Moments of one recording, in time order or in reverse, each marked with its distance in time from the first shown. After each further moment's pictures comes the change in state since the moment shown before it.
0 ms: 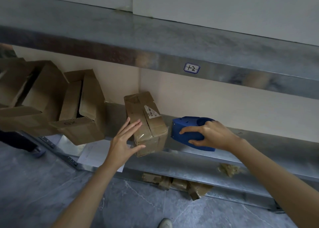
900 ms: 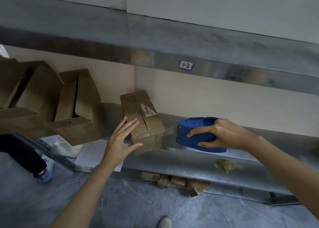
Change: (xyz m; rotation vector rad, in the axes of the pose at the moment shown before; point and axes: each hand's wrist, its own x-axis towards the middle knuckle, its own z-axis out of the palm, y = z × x) left_hand 0.000 -0.006 0.001 0.053 0.004 0.046; right_hand -0.039 0.004 -0.030 0.058 -0.051 -0.034
